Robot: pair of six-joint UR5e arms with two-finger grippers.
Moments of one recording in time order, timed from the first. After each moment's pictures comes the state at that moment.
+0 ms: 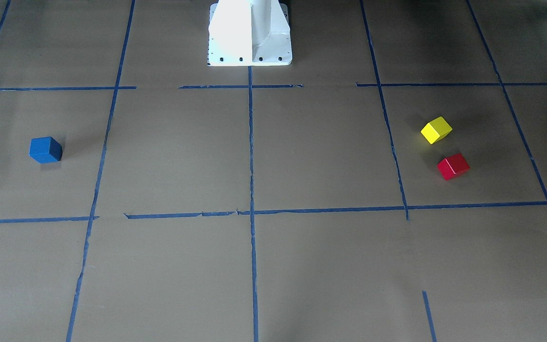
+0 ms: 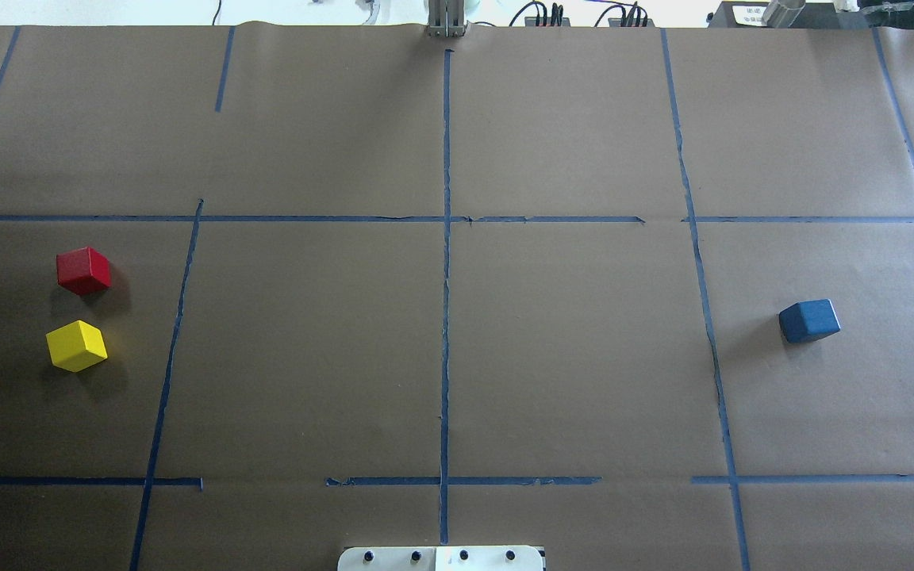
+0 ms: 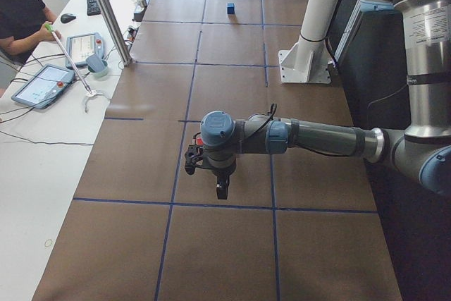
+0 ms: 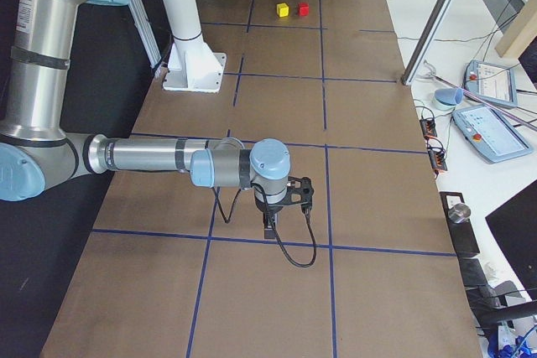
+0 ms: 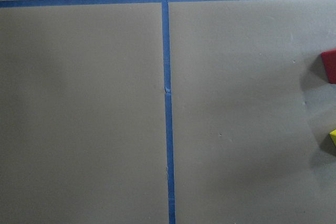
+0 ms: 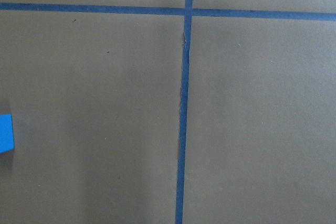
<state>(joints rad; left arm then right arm) -1.54 -1.36 -1.88 -1.44 -2.38 0.03 1.54 -1.81 1.84 -1.55 2.36 0.02</state>
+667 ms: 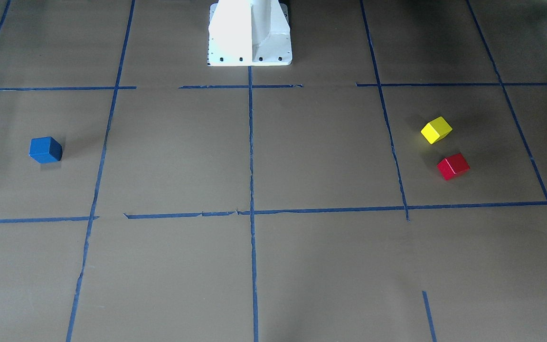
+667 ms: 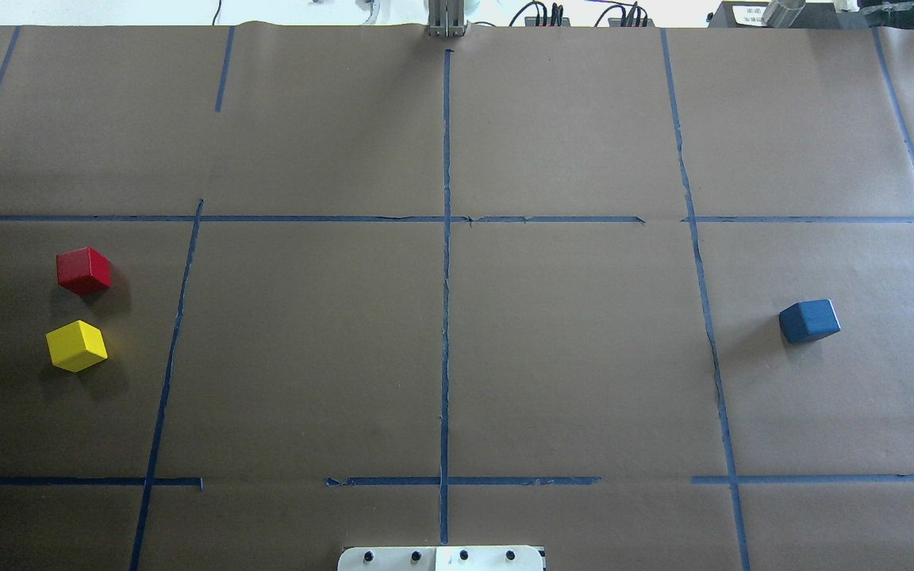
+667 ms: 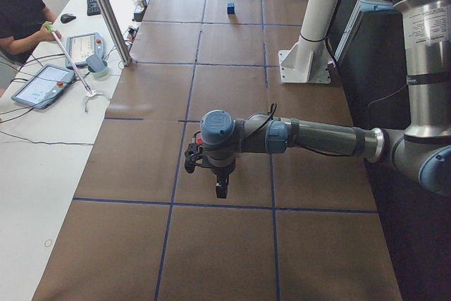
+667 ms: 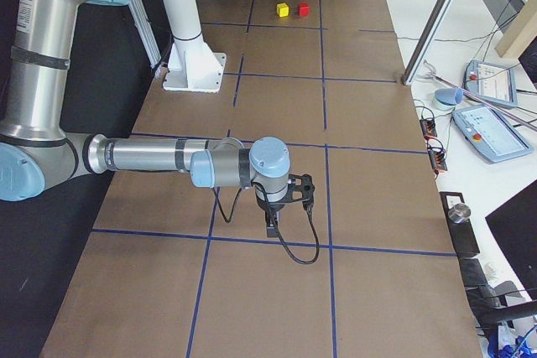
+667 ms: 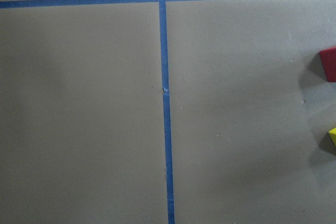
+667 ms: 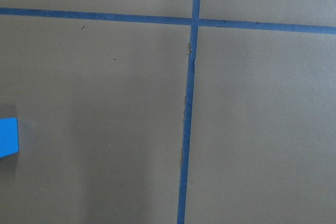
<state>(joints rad) -1.53 -1.37 -1.89 -1.46 -2.39 0.03 1.53 -1.81 1.84 -1.52 2.36 0.02</state>
